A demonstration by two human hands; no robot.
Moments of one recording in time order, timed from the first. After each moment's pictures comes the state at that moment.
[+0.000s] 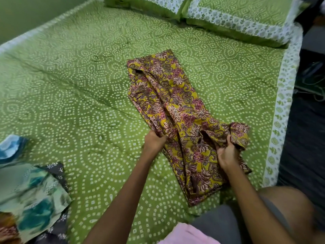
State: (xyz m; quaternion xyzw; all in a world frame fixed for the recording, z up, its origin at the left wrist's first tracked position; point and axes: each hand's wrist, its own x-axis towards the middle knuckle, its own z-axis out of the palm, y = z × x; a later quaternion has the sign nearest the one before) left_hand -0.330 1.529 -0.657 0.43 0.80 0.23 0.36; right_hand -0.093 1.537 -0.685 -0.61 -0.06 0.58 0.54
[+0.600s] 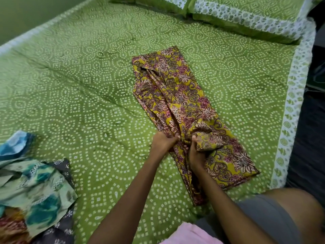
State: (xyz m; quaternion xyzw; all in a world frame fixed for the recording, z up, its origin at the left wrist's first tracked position) left_hand -0.320 1.524 -0.656 0.40 0.78 0.22 0.43; right_hand -0.215 1.494 -0.657 -0.69 -0.29 0.52 0.42
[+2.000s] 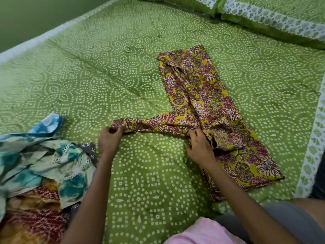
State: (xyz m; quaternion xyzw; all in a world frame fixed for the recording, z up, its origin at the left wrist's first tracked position) left_hand -0.517 1.442 -0.649 0.27 0.87 0.35 0.21; right_hand -0.242 1.496 -0.649 -0.57 -0.79 0.22 0.06
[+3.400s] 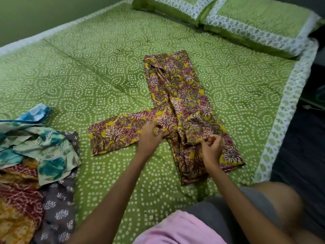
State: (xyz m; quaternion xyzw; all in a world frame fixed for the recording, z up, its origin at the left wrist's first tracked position) left_hand -0.328 1.443 -0.634 0.55 0.73 0.36 0.17; right_hand -0.136 1.475 -0.661 -0.72 -0.43 0.38 0.40
